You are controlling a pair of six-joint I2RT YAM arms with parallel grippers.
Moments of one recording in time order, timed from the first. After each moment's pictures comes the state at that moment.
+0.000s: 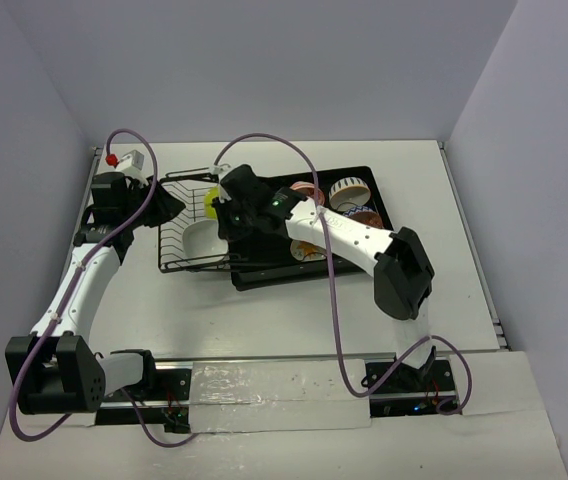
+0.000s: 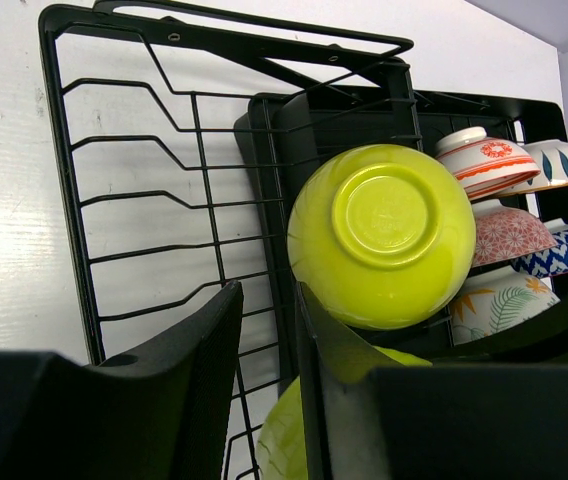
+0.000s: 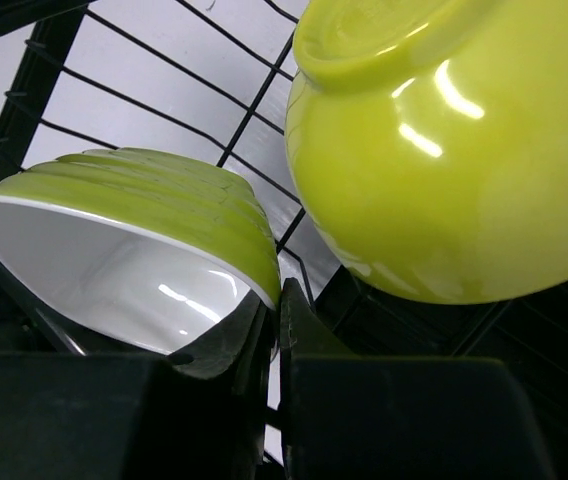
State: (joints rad) left arm -0.01 1.21 0.95 -0.25 0.35 -0.44; right arm 0.90 1.95 1.74 -0.52 -0.08 0.34
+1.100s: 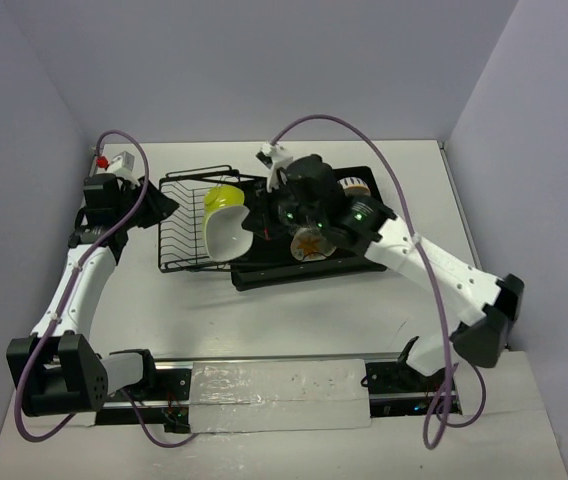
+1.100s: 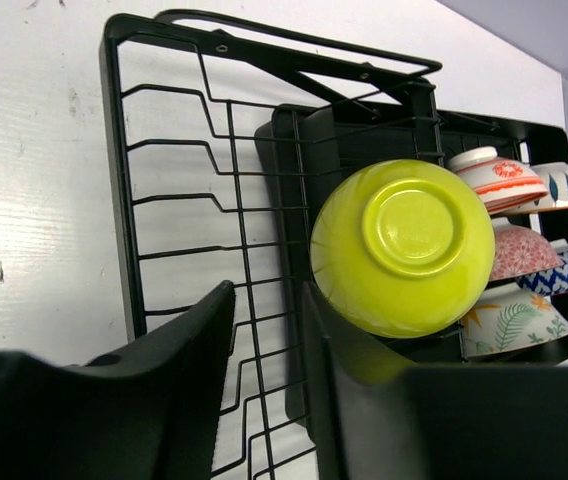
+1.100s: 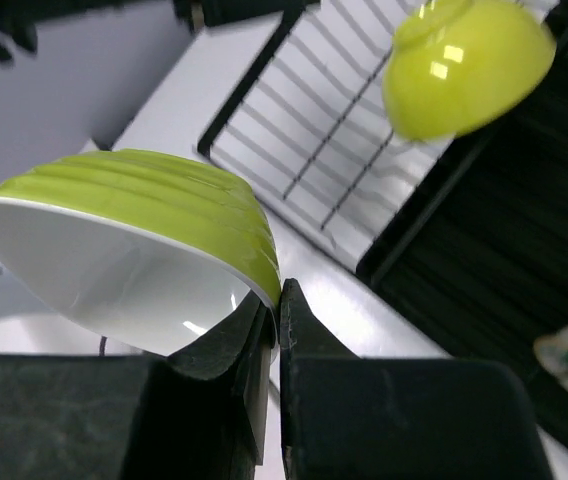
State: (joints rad) left arm 0.05 1.21 0.94 -0.25 0.37 -0.45; right arm 0.88 1.47 1.53 -0.52 -0.14 0.41
